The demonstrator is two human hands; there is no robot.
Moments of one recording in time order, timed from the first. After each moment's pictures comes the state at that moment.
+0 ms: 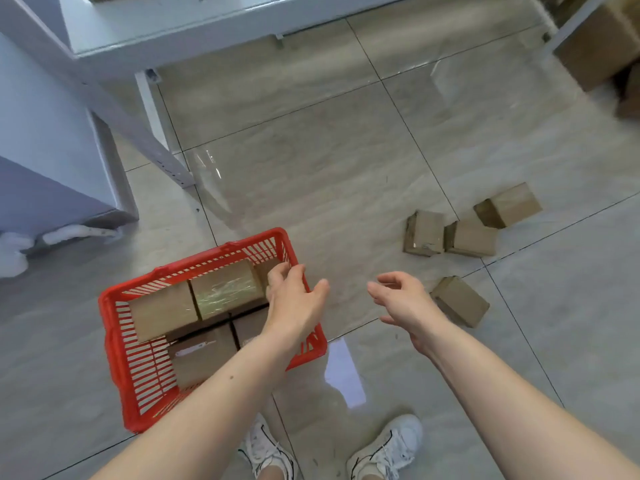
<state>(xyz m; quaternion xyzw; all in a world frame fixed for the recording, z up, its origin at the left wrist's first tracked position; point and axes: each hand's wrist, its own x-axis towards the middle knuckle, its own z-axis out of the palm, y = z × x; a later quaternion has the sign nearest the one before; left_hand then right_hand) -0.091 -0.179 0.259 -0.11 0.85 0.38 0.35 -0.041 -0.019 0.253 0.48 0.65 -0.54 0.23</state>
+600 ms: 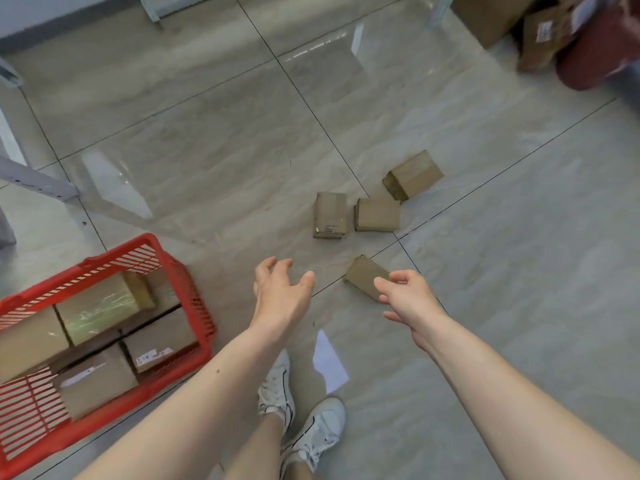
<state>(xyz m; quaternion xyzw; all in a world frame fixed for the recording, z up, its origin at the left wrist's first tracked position) -0.016 0.045 0.228 -0.07 0.85 0.37 0.38 0.066 0.211 0.238 0.58 0.60 -0.53 0.17</state>
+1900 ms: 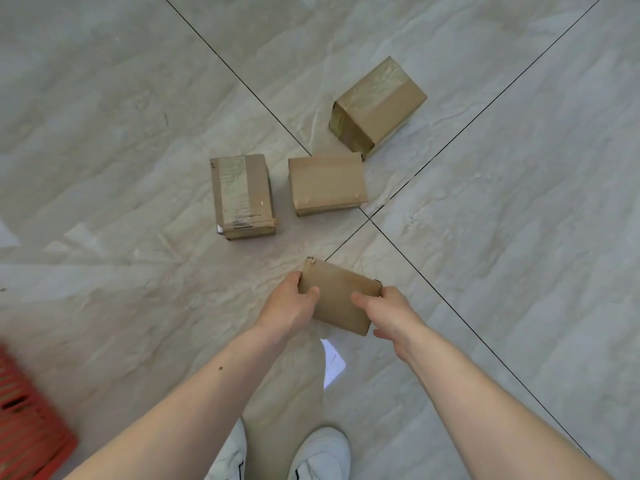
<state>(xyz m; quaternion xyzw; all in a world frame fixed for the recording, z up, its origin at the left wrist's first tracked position) 0.001 0.205 -0.094 -0.01 0.79 0.31 0.53 0.102 0.328 -0.076 0.63 0.50 -0.54 0.24</state>
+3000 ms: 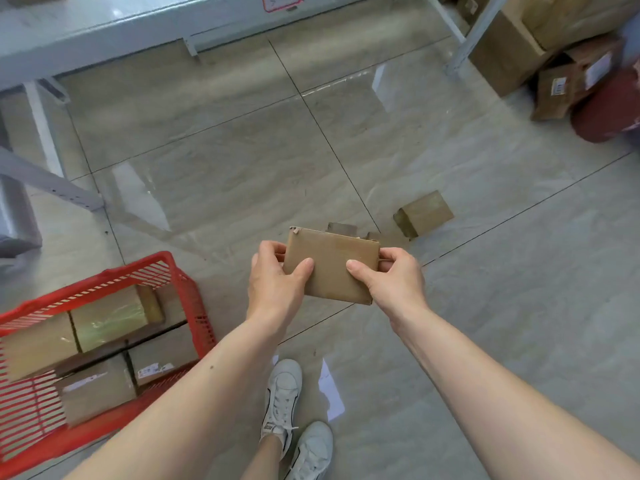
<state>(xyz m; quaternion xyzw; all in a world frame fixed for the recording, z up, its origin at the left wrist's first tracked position) -0.066 0.058 0.265 -0.14 0.83 0.48 0.25 -0.014 0.209 0.263 0.48 0.69 -0.54 0.08</state>
